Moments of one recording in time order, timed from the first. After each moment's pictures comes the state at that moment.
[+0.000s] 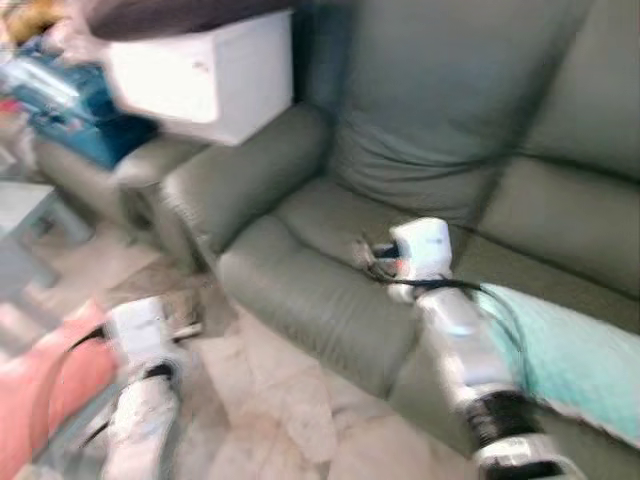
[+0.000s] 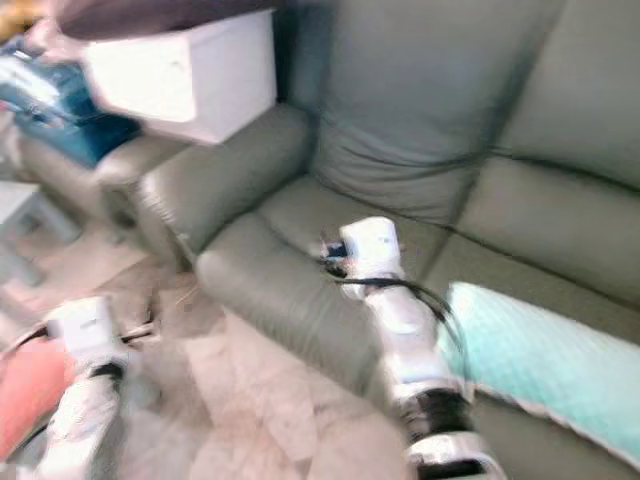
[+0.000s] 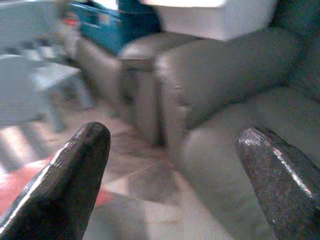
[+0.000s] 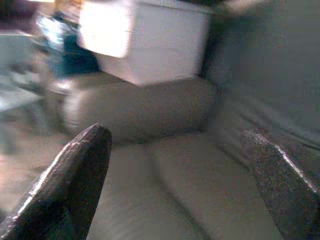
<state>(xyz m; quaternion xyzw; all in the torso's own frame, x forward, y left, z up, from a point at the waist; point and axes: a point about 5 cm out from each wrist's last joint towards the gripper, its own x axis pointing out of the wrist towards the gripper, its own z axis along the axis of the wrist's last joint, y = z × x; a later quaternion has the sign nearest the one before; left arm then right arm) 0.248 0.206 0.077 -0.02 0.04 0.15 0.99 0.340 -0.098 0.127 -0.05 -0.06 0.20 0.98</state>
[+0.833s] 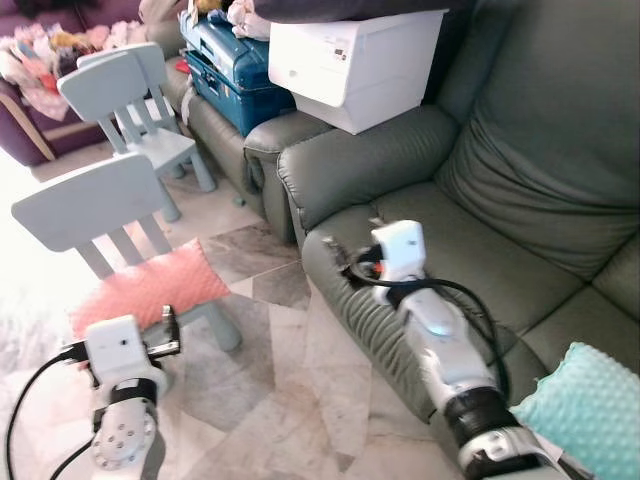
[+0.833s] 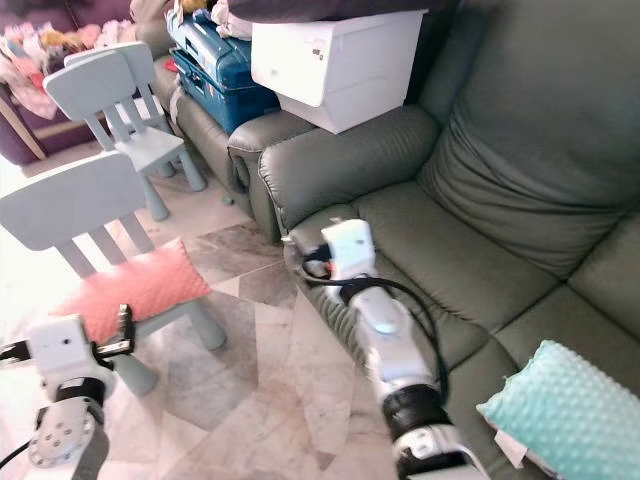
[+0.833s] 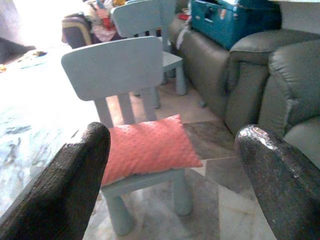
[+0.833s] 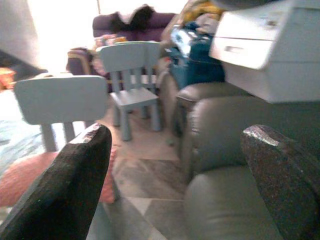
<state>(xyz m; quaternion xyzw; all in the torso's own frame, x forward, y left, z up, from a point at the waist) 0.228 0.220 0.077 0.00 0.04 0.18 0.98 0.342 -0.076 0.127 -0.03 -0.06 0.26 0.96</state>
